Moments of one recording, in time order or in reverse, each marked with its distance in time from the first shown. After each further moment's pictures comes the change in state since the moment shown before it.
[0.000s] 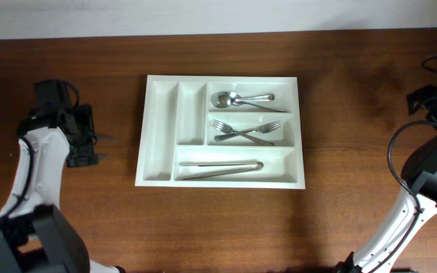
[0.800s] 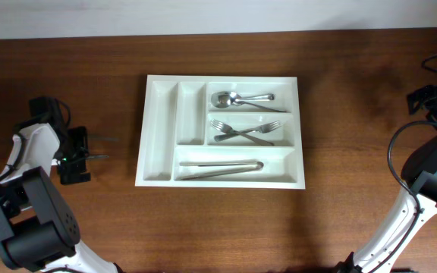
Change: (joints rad) left arm 0.116 0.191 0.000 -0.054 -0.007 0.077; right arm 0.000 0.000 0.000 0.000 0.000 0.001
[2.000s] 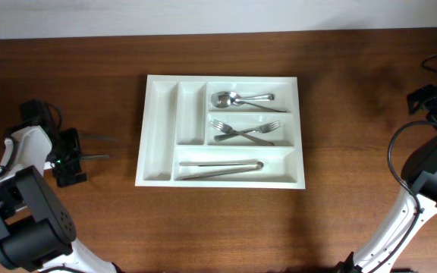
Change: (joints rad) left arm 0.054 0.018 0.000 0.021 0.020 -0.055; right arm 0.000 0.000 0.000 0.000 0.000 0.000
